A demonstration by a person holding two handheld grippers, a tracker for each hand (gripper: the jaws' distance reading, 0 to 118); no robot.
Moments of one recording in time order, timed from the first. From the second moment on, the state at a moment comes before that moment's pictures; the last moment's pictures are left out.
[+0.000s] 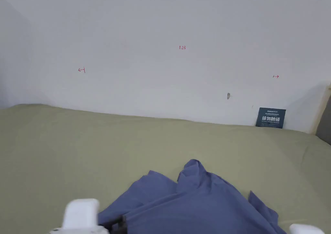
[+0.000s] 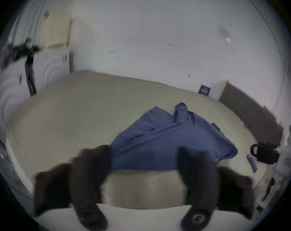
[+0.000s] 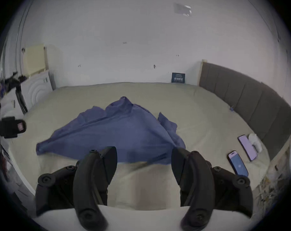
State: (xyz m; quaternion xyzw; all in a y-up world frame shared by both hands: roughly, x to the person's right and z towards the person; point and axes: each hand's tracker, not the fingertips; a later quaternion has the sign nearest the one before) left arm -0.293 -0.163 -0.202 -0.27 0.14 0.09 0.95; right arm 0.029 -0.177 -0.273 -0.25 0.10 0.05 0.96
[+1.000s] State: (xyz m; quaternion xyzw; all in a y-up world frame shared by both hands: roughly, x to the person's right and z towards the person) left arm -0.462 -0.279 -0.258 -0.45 0.20 0.17 0.86; right arm 0.012 -0.194 -0.270 -0.32 0.19 0.01 0.93
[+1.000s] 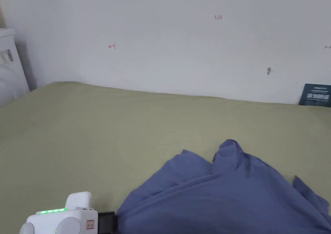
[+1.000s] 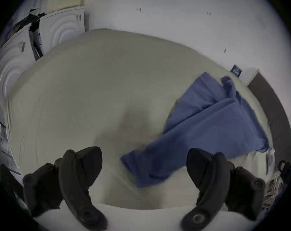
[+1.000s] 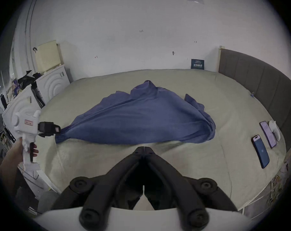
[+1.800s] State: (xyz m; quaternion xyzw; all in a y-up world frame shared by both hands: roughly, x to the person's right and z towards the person) left arm -0.451 -0.290 -0.260 -0.44 0.19 0.19 0.86; right arm -0.127 -0.208 -0.724 -0.50 0.28 0.25 0.78
